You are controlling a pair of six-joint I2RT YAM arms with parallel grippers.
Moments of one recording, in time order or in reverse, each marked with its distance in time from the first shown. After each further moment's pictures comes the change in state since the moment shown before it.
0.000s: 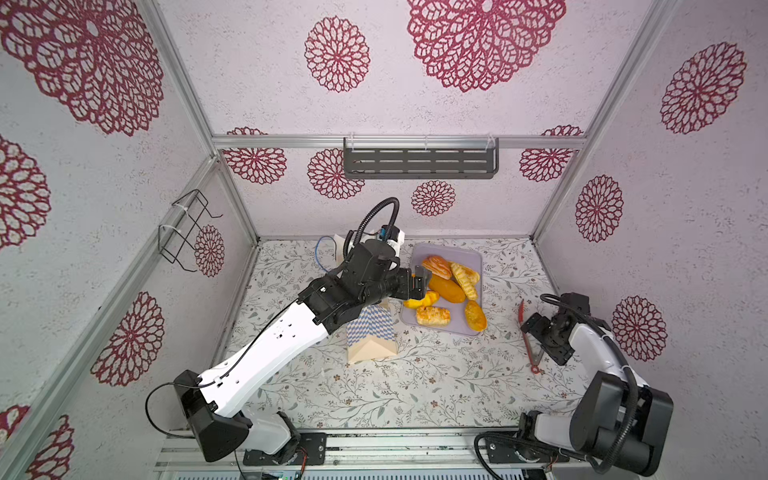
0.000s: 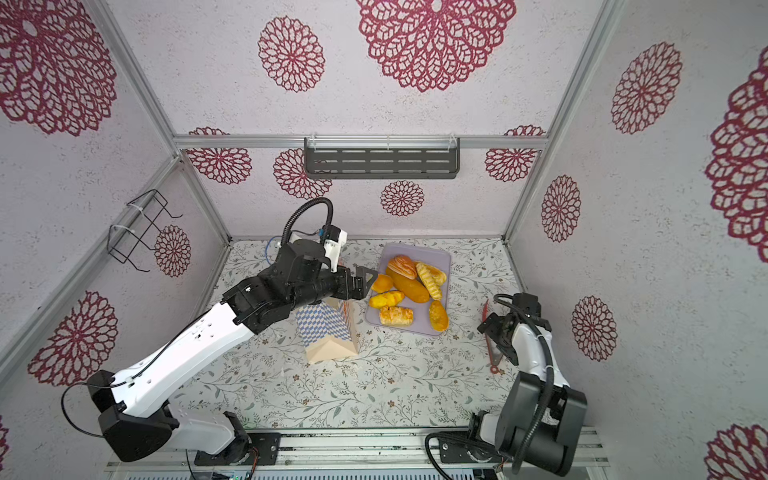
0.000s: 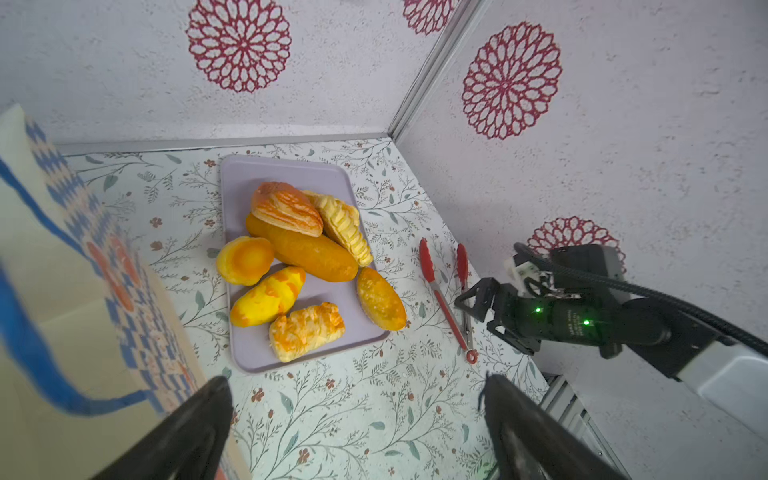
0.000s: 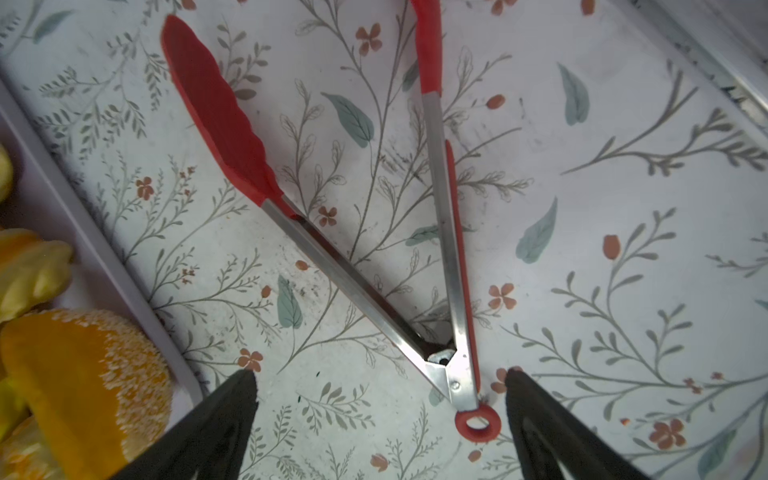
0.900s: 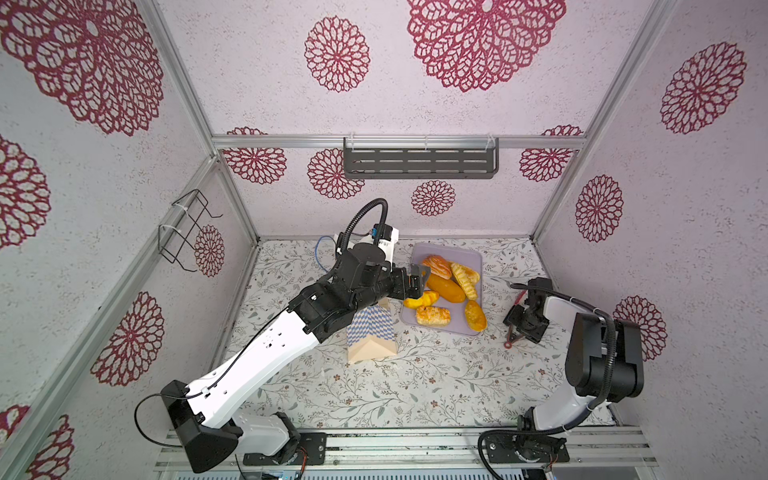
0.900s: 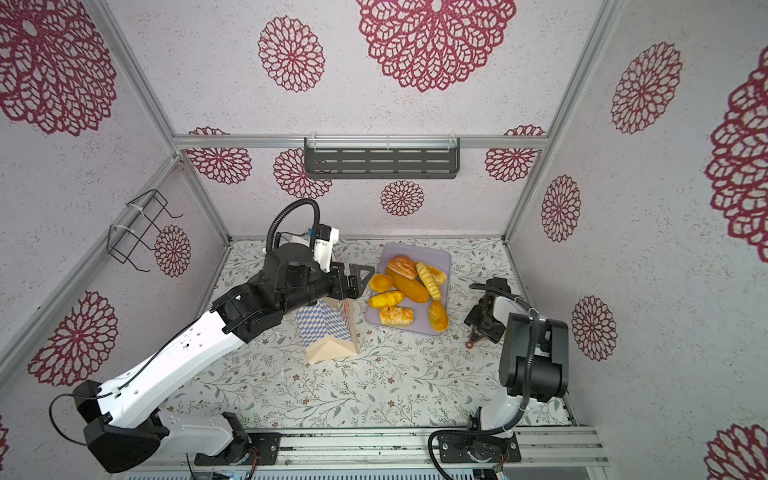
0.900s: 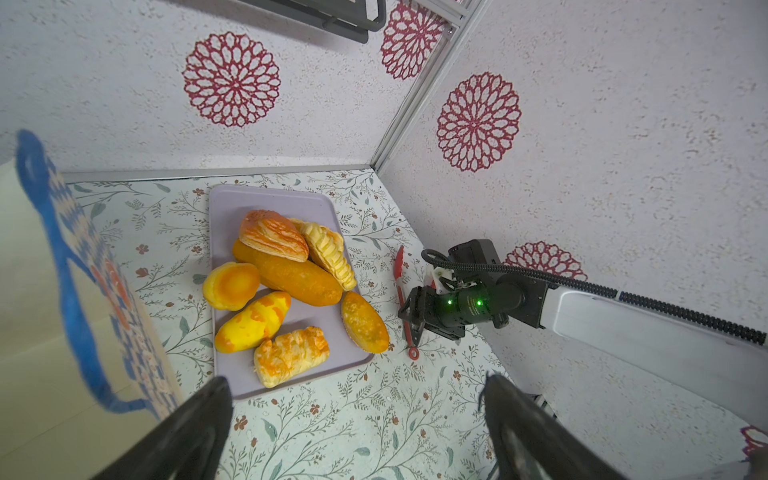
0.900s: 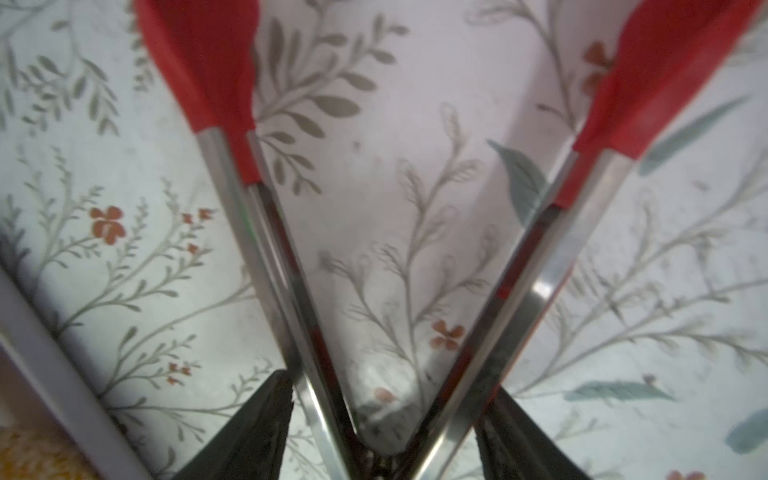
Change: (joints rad) left arm 0.000 -0.066 -0.081 0.090 -0.004 -0.016; right arm 0.178 0.383 0.188 0.118 0.067 -0.020
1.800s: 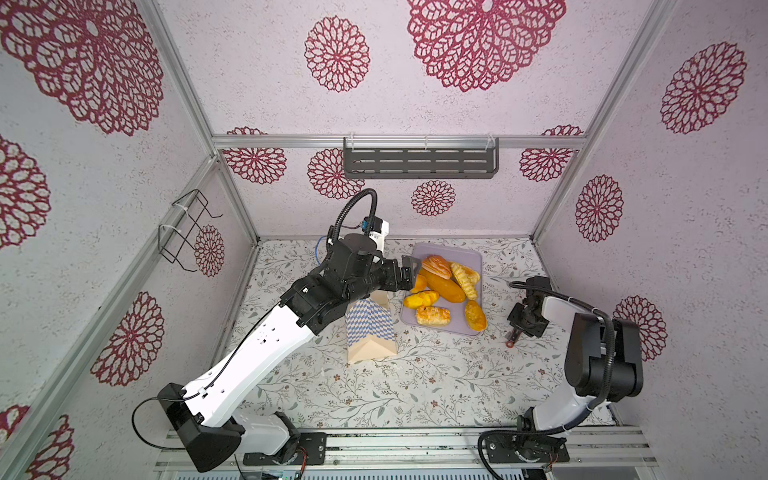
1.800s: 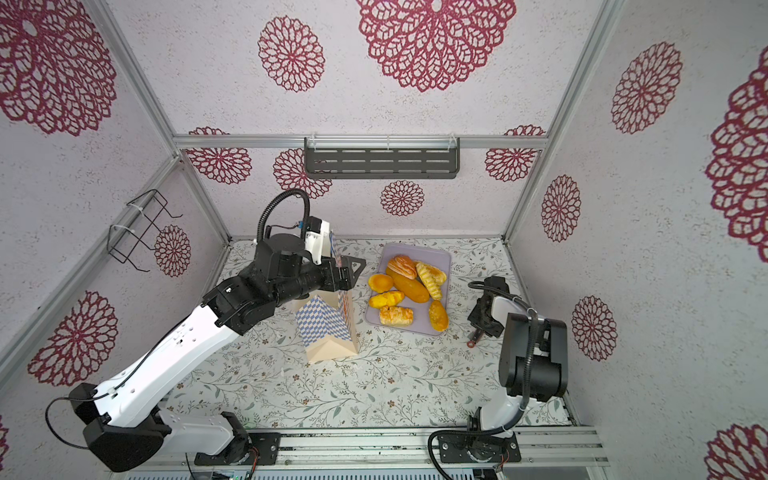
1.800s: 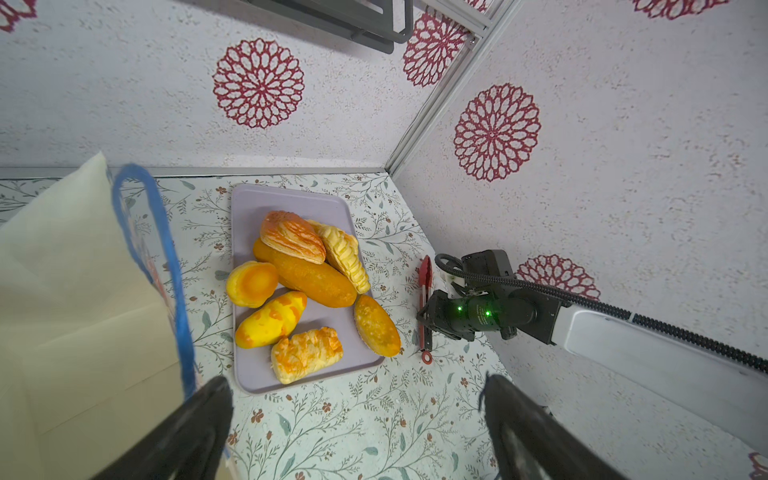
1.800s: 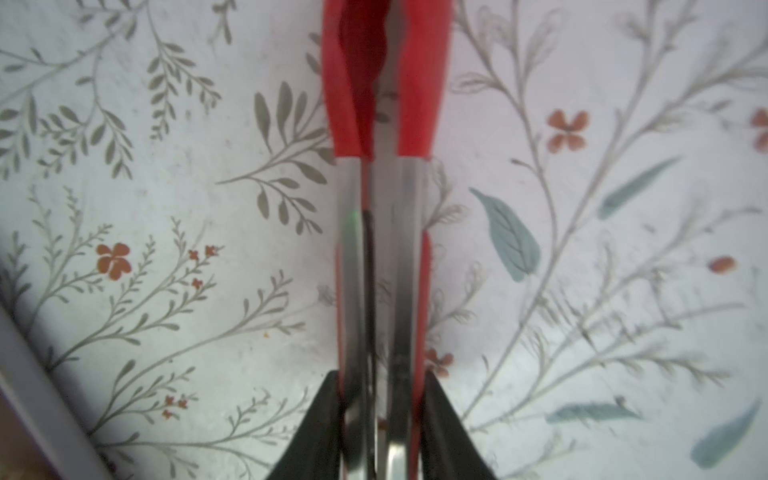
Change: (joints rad) left arm 0.075 0.022 0.101 -0.090 0.036 0.003; right arm 0.004 -0.055 -0.031 0.031 0.074 -0.005
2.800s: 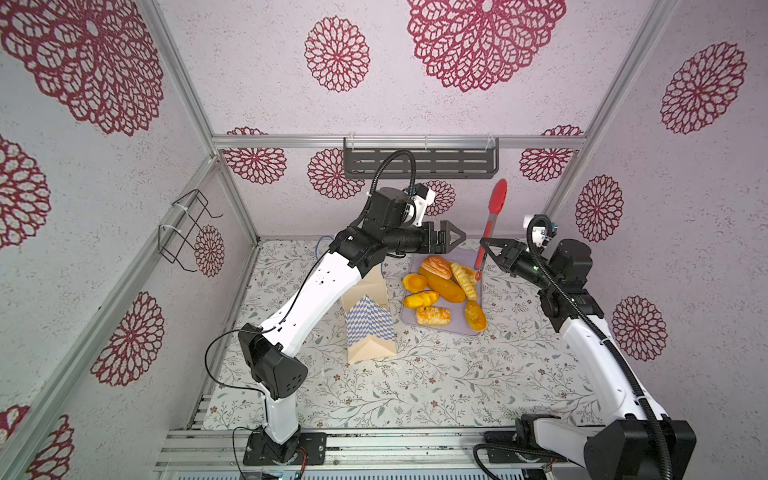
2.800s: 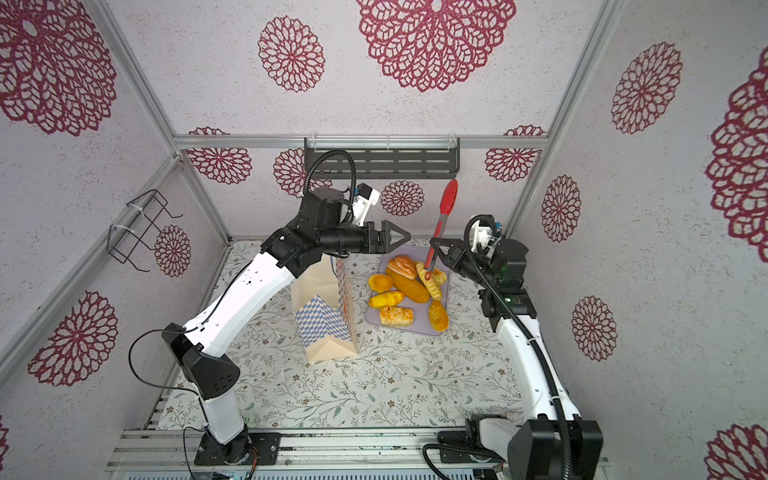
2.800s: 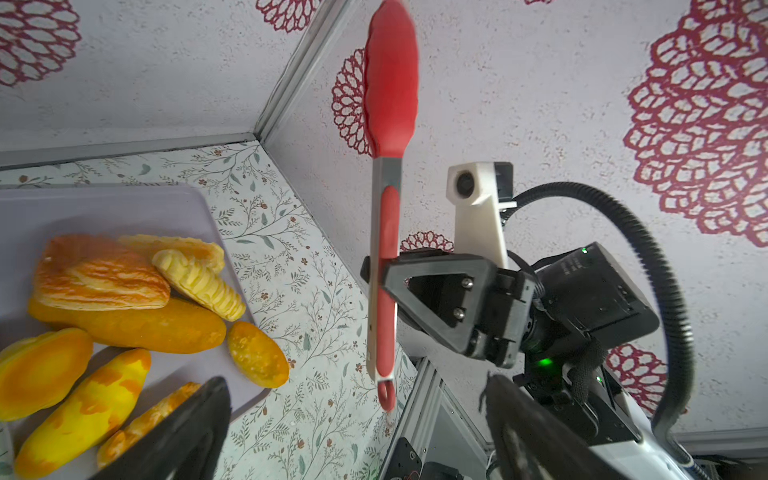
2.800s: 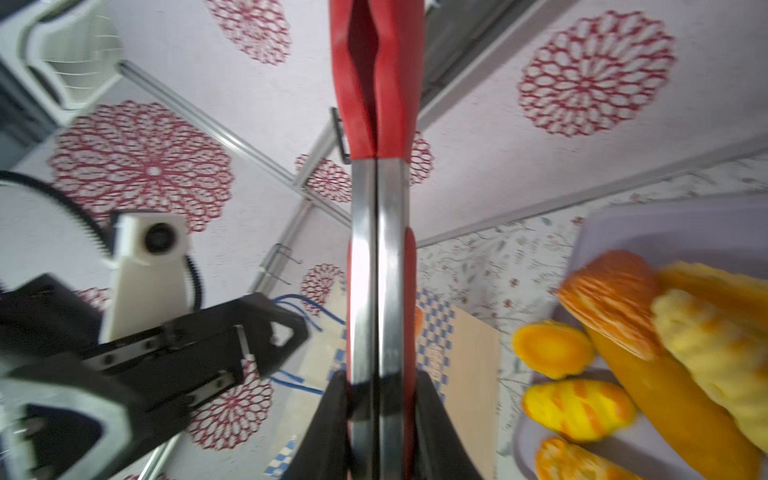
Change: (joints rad) left arm 0.074 0.496 0.544 -0.003 0.523 -0.051; right arm 0.195 -0.468 0.121 0.669 -0.882 0.452
